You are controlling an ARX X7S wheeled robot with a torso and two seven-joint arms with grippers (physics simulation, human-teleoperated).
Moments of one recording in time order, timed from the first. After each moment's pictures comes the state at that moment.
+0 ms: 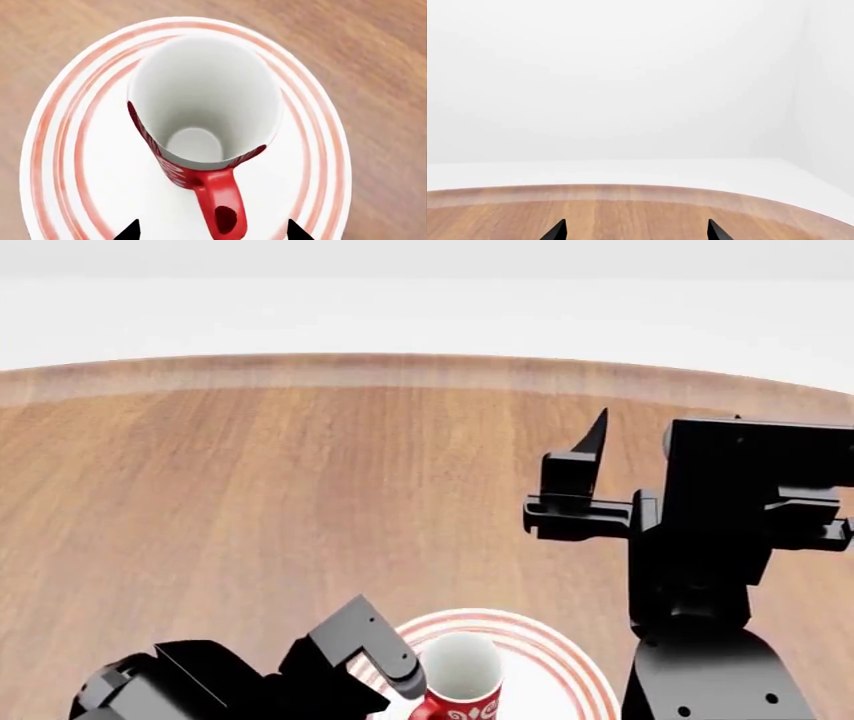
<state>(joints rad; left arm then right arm) -1.11 0.00 1.51 -1.13 -1.06 -0.38 0.52 0.63 0.27 -0.08 -0.30 0.32 0.79 0.29</state>
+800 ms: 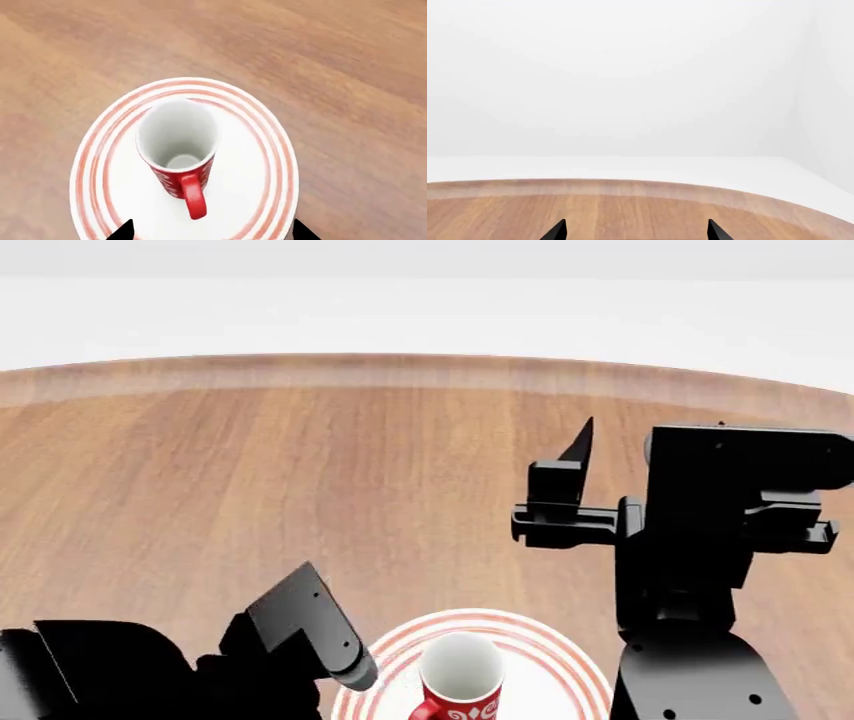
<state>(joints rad) -1.18 -0.42 1.43 -0.32 -1.16 -0.51 0.23 0.63 0.27 -0.11 -0.28 0.32 0.78 0.30</state>
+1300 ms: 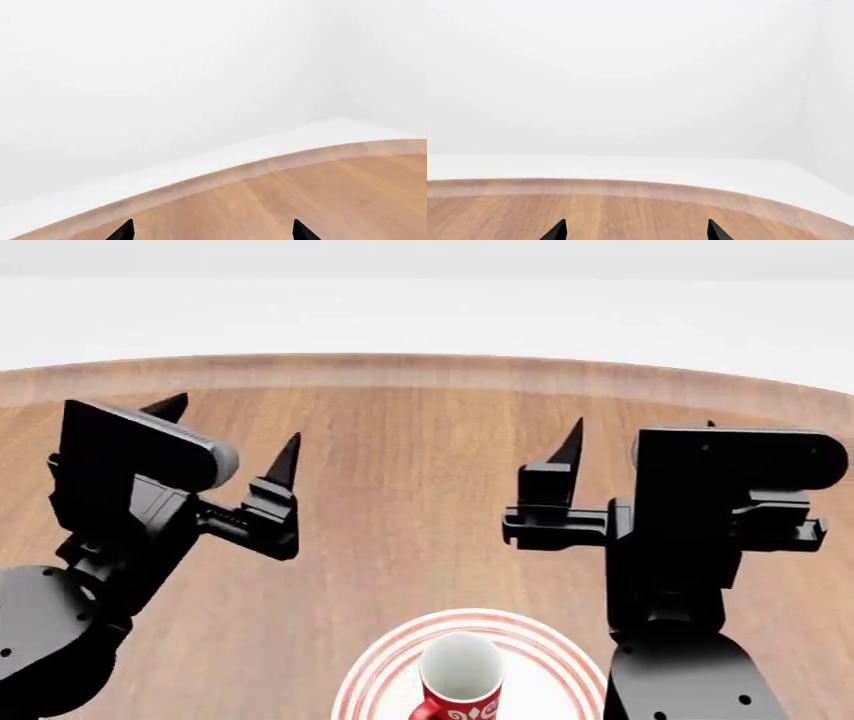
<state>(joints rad) -1.07 -0.57 1.14 -0.15 -0.97 -0.07 -0.42 0.63 0.27 -0.13 -0.28 0.32 0.77 0.30</state>
